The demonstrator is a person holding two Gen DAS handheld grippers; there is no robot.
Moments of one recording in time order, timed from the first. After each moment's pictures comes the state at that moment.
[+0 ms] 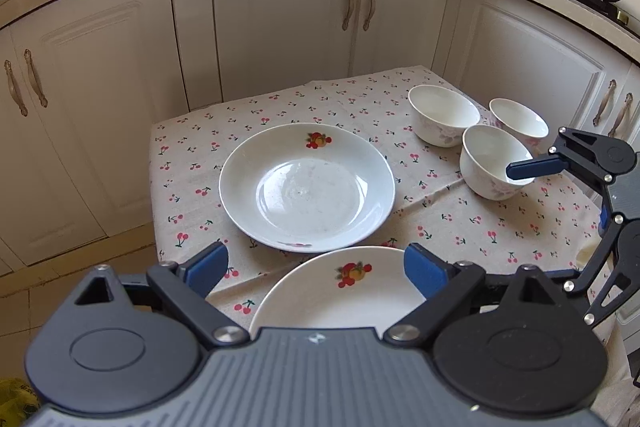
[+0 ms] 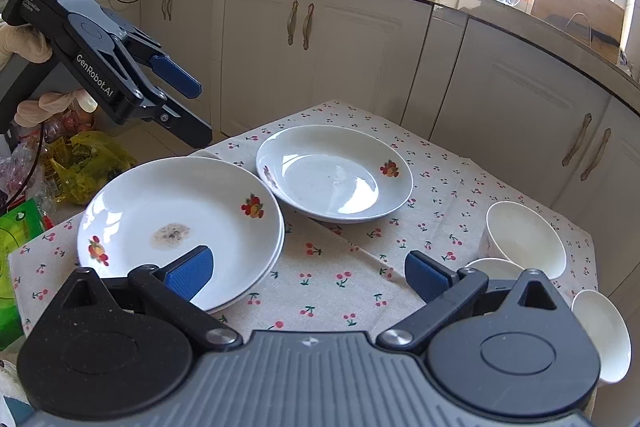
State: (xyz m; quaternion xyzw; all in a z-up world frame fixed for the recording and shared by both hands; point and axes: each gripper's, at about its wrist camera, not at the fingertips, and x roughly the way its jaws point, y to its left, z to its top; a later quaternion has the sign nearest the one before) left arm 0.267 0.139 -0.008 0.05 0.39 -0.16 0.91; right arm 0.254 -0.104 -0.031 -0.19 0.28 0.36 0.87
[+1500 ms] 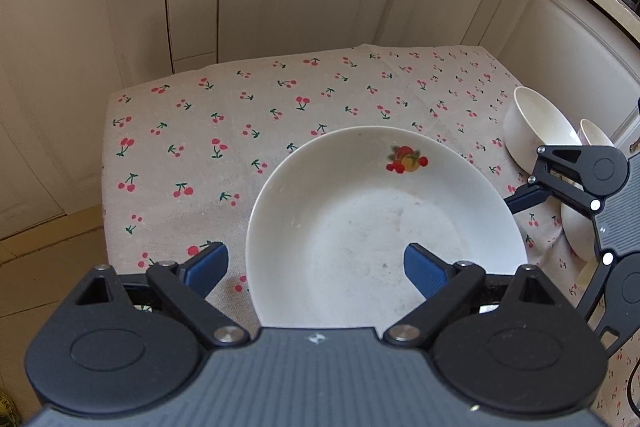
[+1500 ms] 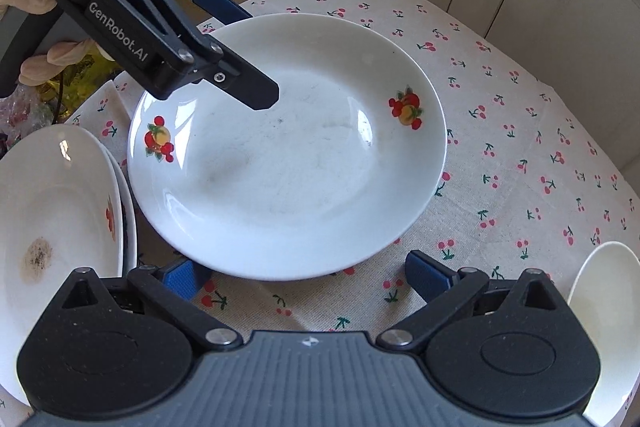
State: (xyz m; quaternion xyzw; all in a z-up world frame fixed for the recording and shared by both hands) left arm 0.433 0.160 -0.088 0.00 0.47 -0.19 0.86; right arm 0.429 -0.028 -0.085 -0.26 0.48 0.38 0.75
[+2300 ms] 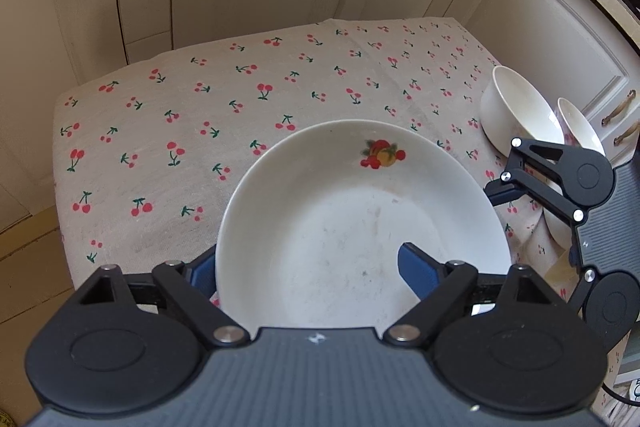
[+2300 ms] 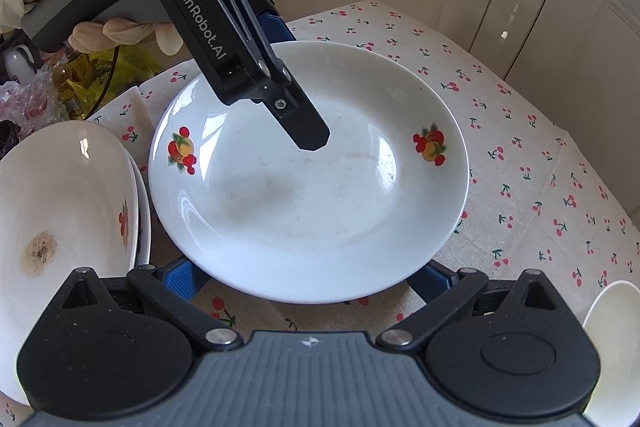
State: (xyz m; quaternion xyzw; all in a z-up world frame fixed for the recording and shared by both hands) left arm 0.462 0.152 -0.091 0.01 0.51 -0.25 0.82; right arm 0.420 -0.029 -0.087 -0.26 0.43 0.42 0.76
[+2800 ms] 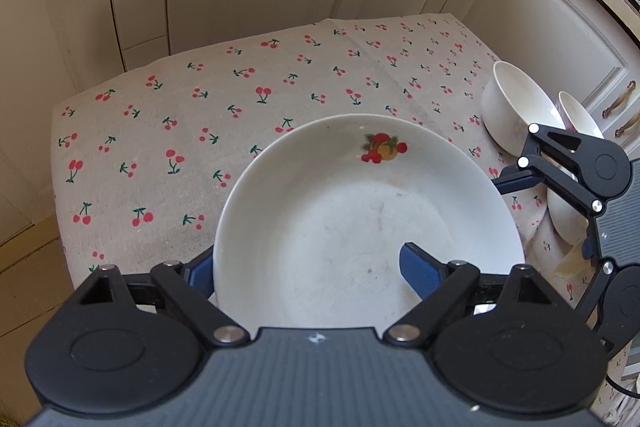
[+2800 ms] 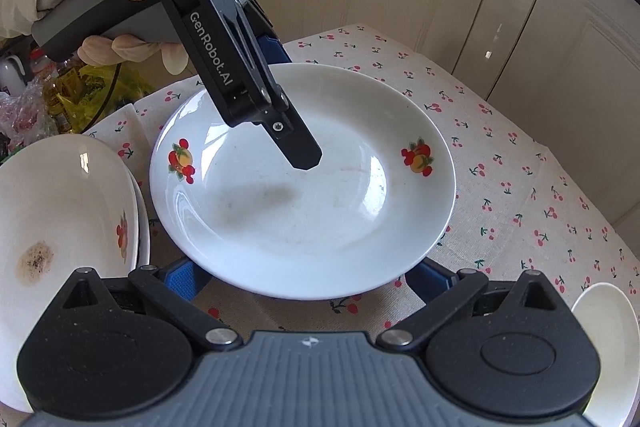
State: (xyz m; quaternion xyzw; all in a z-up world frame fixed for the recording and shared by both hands) left arm 0.465 0.151 -0.092 0.02 0.51 -0.26 0.82; right arm 0.413 -0.036 -0.079 -0.25 0.39 0.41 0.78
